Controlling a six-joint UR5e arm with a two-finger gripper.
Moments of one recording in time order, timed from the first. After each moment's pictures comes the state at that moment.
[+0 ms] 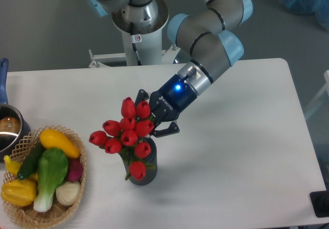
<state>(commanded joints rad) 2.62 -1.83 -1.83 -0.83 0.26 1.28</state>
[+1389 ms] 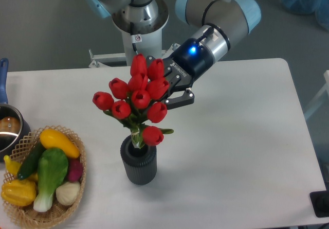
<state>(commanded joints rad) 2.70 -1.73 -1.77 -0.83 0.10 1.17</state>
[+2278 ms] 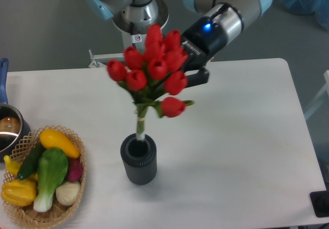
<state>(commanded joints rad) 2.87 -1.67 -1.78 -0.84 0.07 1.10</state>
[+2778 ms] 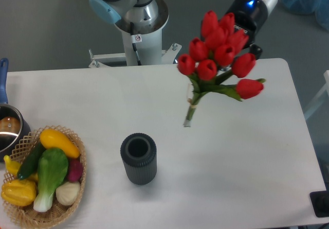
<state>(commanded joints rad) 2.96 -1.66 -1.78 -0.84 0.21 1.10</state>
